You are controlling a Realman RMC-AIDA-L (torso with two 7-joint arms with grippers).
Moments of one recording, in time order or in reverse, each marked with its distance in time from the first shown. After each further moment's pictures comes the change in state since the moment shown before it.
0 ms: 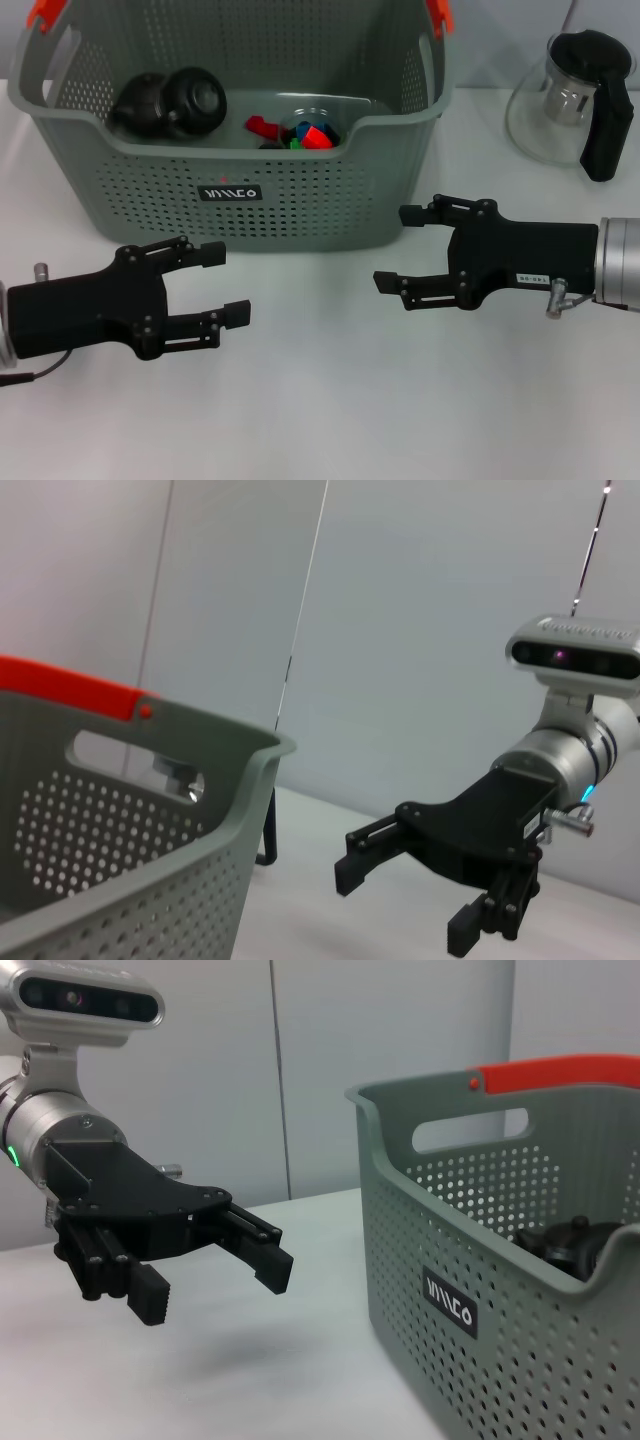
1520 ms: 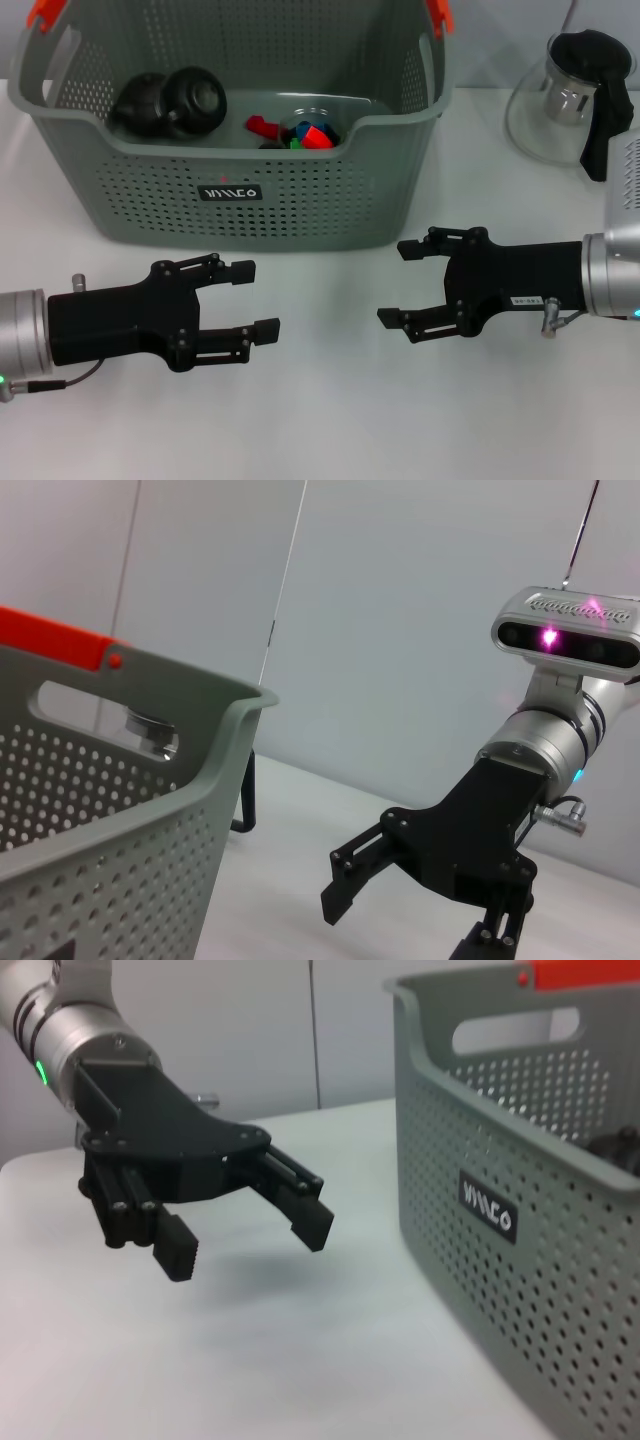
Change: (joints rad) left arm -0.019 -0.005 0.075 -0.062 0.003 -0.072 0.008; right arm 0.053 -0.001 0.005 0.029 -0.149 -0.011 0.038
